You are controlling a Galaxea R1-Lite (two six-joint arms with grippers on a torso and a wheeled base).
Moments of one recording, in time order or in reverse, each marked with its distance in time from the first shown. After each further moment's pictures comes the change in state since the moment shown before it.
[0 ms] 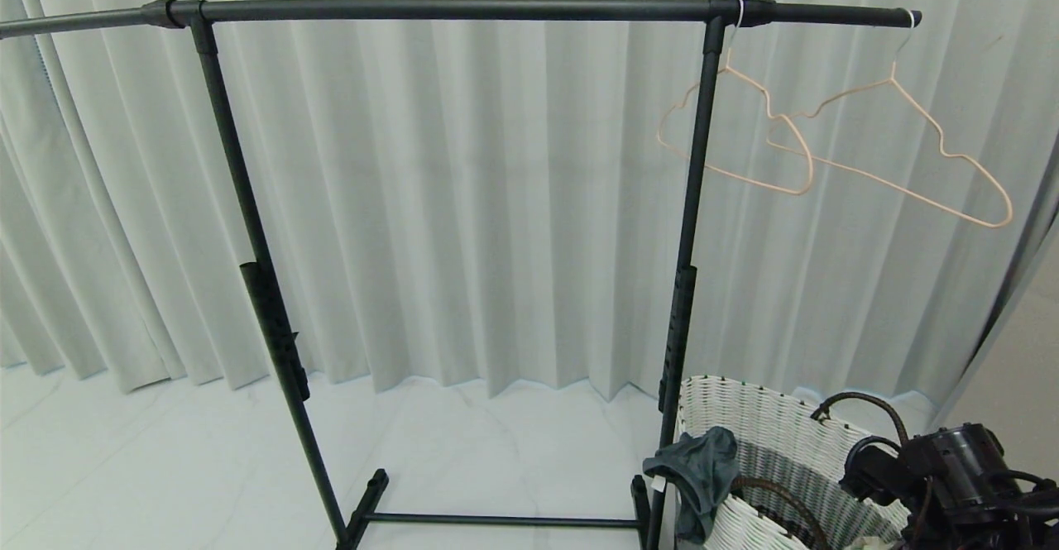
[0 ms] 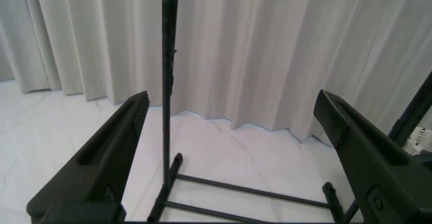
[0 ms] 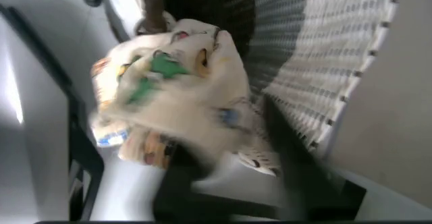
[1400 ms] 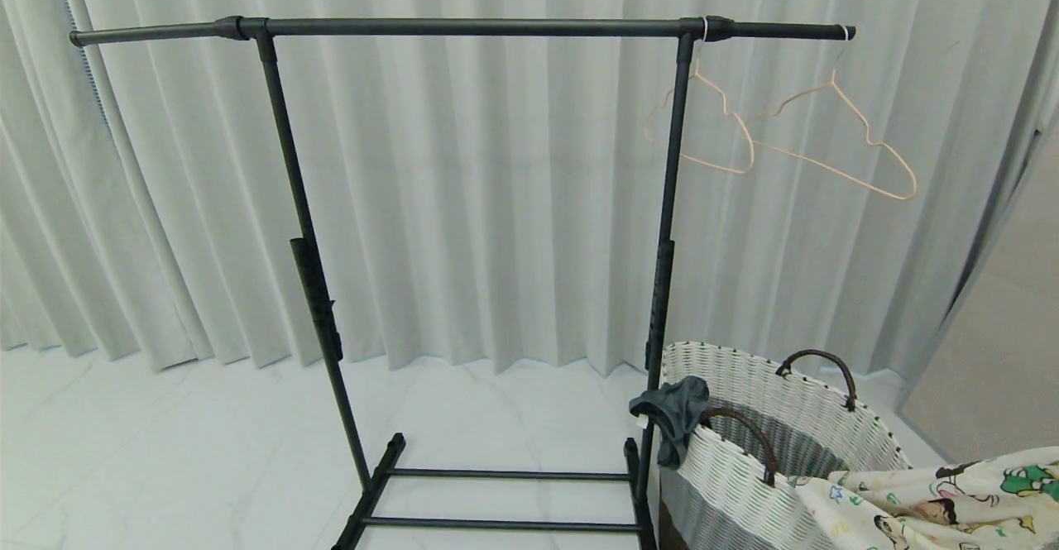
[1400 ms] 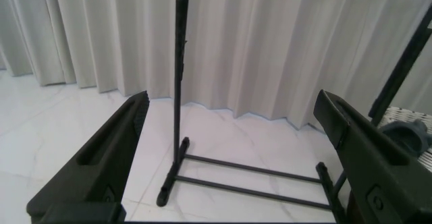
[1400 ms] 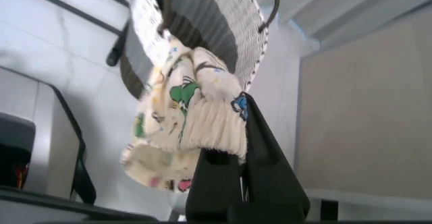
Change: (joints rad) left arm 0.000 0.000 0.000 0.000 0.000 0.007; right arm 0.100 -0.938 -0.479 0.964 -0.002 -0.029
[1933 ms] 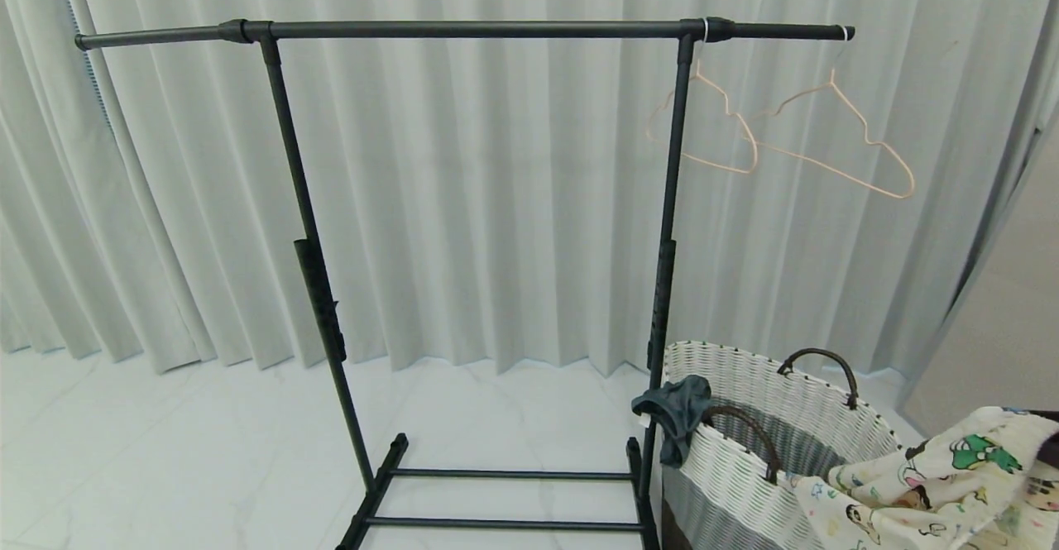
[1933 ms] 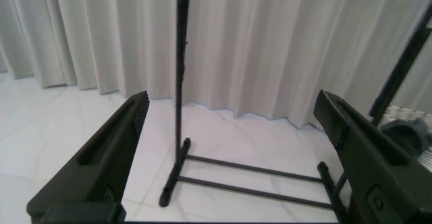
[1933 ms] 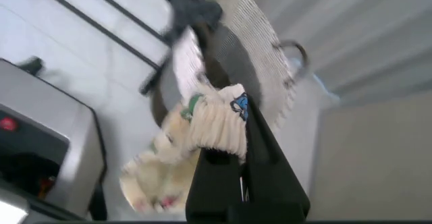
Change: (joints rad) left arm 0.000 0.000 0.000 0.000 0.000 0.000; right arm 0.237 0.093 -0.076 -0.069 0.004 0.046
